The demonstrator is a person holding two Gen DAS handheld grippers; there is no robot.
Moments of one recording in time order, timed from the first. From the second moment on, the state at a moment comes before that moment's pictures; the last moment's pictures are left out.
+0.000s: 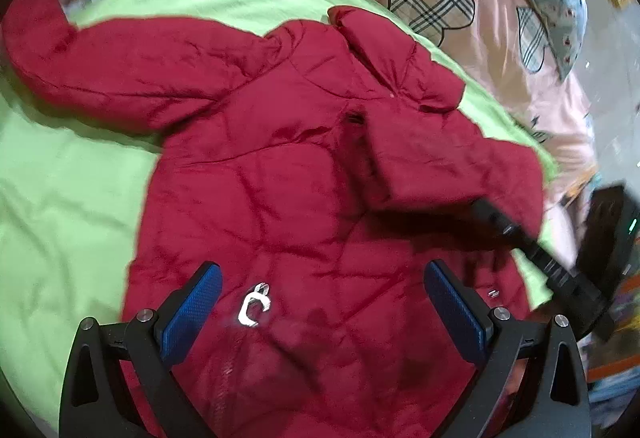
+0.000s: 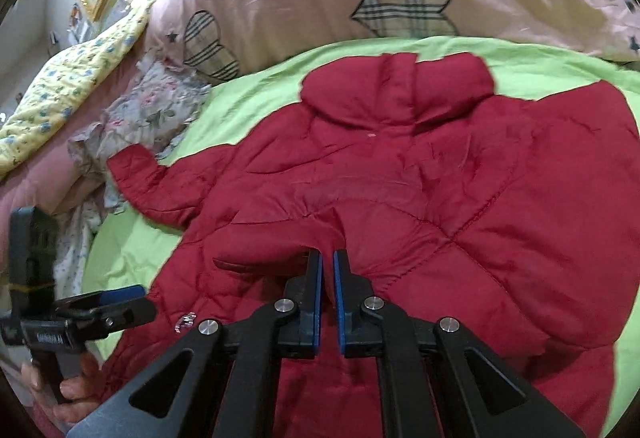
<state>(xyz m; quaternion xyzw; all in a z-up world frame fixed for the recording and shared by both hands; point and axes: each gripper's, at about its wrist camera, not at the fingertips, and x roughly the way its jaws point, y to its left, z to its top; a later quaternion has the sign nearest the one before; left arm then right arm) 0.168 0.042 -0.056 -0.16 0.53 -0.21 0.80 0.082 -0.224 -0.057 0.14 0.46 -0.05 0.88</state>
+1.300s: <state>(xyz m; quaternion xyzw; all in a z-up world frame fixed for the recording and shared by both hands) 0.252 -0.019 -0.074 -0.01 0.48 -0.16 0.86 0.069 -0.302 -0.074 0.11 0.48 -0.17 0.85</state>
